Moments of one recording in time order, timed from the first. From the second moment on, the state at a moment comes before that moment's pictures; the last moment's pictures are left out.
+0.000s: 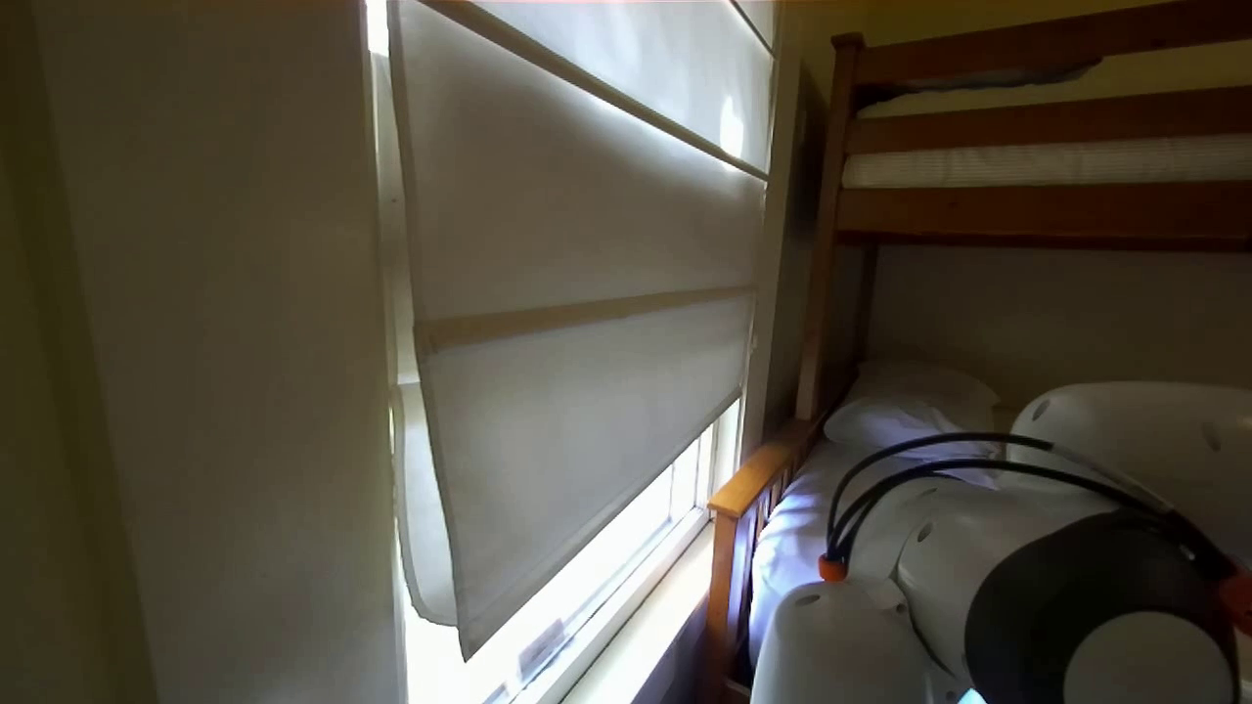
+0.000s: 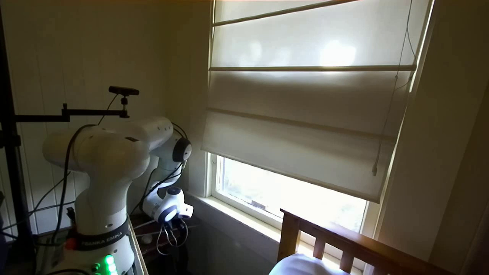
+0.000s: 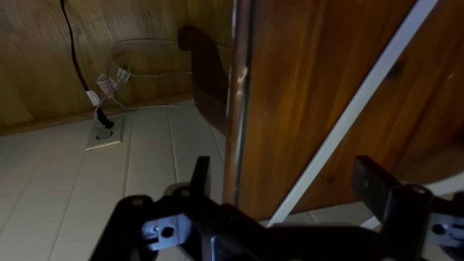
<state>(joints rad) 0.74 1.48 0.17 -1.63 0.29 3.47 0.26</state>
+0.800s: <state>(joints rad) 0.91 1.49 -0.09 -1.67 0.41 3.35 0.24</state>
